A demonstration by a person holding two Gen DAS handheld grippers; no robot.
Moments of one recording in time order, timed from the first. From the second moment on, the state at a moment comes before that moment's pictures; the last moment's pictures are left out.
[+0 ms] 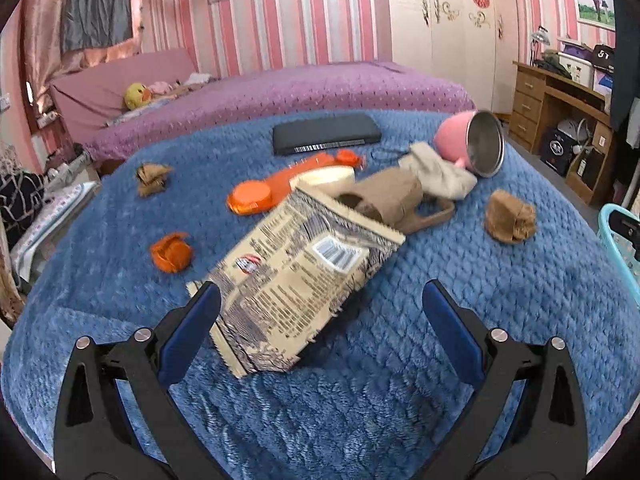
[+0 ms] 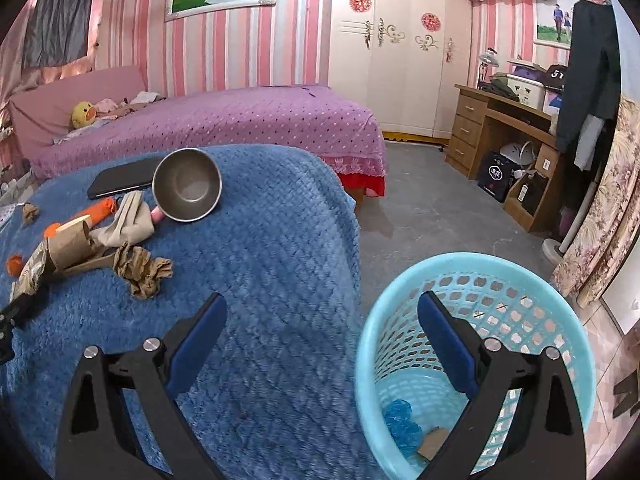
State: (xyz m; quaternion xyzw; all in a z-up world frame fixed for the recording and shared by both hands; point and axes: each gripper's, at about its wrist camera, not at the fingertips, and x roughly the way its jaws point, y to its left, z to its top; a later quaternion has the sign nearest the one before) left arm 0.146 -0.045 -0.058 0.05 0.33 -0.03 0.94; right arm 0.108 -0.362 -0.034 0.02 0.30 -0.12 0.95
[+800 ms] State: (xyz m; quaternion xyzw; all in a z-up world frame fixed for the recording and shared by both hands) left arm 0.180 0.010 -0.061 0.00 0.38 -0.01 0.92; right arm 0.144 -0.284 -0.044 -0.03 0.33 -0.04 0.94
